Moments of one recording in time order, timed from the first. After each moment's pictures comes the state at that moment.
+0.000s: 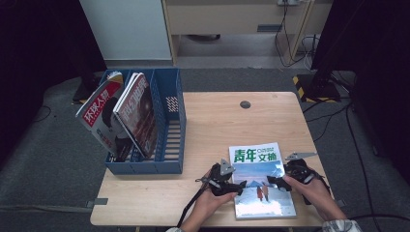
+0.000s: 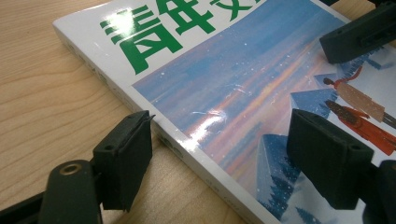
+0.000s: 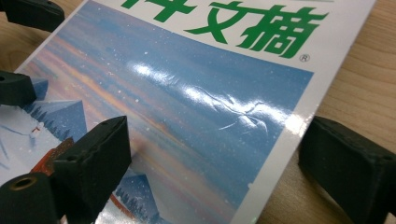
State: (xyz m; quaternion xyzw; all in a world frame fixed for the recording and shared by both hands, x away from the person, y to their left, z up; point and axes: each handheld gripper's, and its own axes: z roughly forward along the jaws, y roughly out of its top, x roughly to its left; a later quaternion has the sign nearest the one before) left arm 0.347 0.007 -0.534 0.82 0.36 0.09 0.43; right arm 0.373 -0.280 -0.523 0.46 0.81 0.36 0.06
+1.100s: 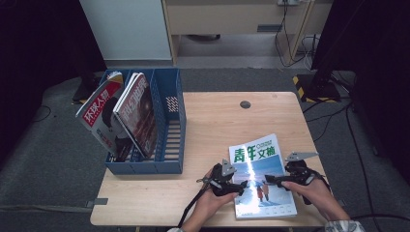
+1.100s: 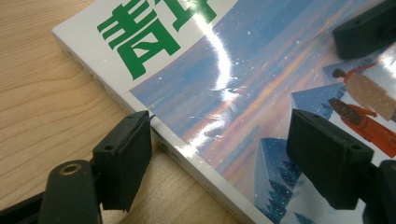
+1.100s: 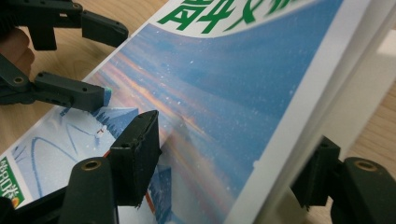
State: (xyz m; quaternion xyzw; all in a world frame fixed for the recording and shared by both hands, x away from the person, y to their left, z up) left arm 0.346 0.005 -0.533 0.82 0.36 0.10 0.43; right arm 0.366 -0.271 -0.509 0.40 0.83 0.39 0.04
